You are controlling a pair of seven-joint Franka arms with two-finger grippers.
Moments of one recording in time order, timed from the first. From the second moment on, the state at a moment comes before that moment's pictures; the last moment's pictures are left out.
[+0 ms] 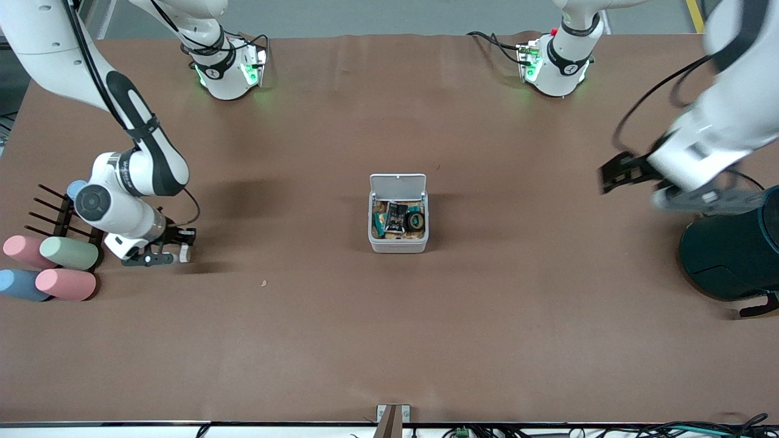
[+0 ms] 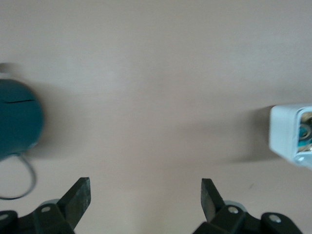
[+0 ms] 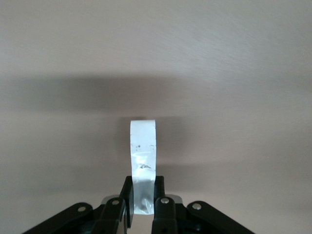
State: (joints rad) left arm 0.06 0.07 -0.20 -1.50 0.02 1.57 -0.04; right arm -0.19 0.44 0.19 -2.05 -0.15 2.33 0.12
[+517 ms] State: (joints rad) left arm 0.00 -0.04 -0.09 -1.58 0.02 1.58 -0.06; right arm -0.05 0.36 0.51 -1.68 0.00 1.91 0.74
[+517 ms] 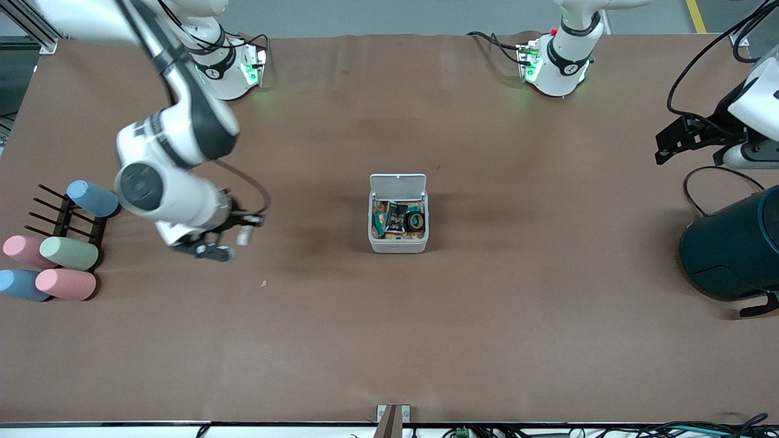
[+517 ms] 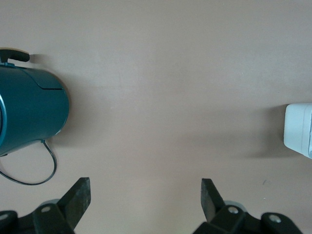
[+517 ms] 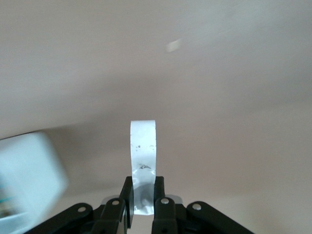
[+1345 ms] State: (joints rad) left arm -0.01 -0.03 -0.09 -1.59 0.02 1.59 -0.06; right arm 0.30 0.62 0.49 -1.48 -0.02 2.16 1.17
